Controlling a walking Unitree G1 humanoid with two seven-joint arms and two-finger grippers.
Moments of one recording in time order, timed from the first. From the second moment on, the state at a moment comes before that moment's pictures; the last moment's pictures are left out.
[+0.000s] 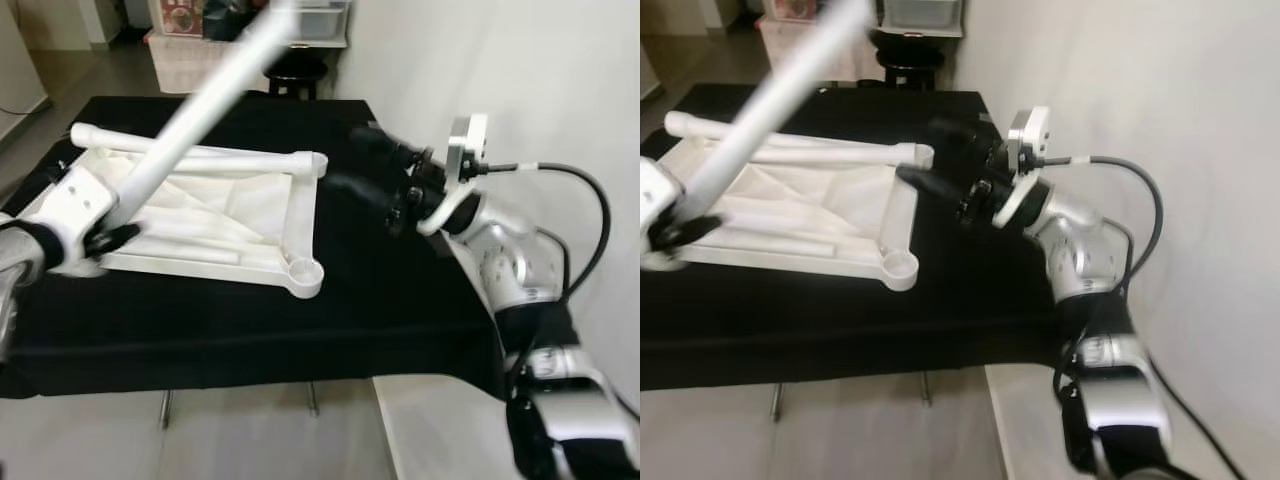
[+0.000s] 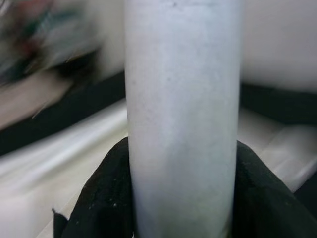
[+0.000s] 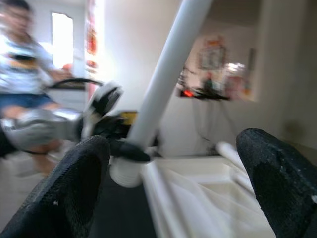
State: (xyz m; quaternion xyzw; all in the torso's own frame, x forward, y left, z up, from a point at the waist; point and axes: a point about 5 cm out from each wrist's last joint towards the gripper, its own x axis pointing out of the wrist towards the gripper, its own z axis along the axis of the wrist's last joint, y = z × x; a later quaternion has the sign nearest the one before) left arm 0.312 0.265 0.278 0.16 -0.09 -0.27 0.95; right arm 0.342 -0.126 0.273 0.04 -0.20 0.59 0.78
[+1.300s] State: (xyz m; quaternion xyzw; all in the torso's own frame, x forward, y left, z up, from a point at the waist) left arm 0.236 0.194 0.244 0.04 0.02 -0.65 0.76; right arm 0.277 -0.070 0.296 0.08 -0.09 0.77 0.63
